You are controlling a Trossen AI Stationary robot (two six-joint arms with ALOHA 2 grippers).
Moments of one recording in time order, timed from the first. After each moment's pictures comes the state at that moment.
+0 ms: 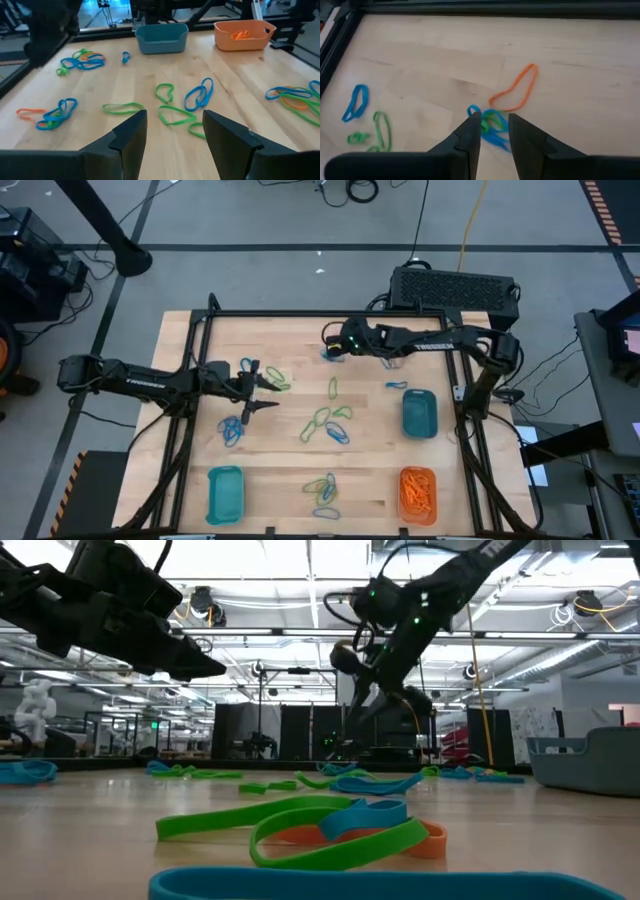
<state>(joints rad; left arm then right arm) 0.12 0.98 0.19 0.53 0.22 0.14 -0.36 1.75 1.12 -0.19 0.25 0.93</state>
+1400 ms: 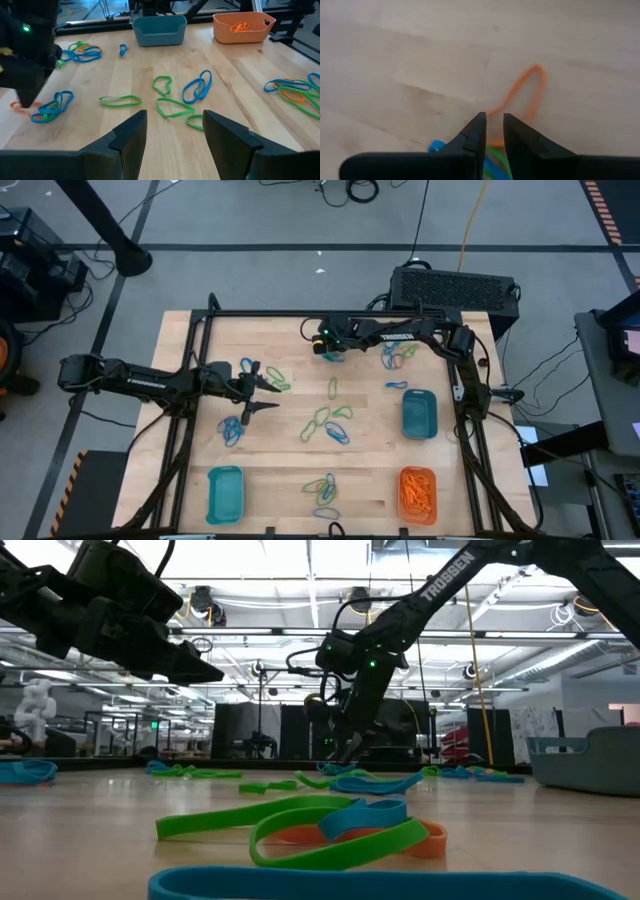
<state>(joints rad) 0.12 0.99 0.19 0.51 0.23 0.14 -0.42 2.10 1.43 -0.39 0.23 0.91</state>
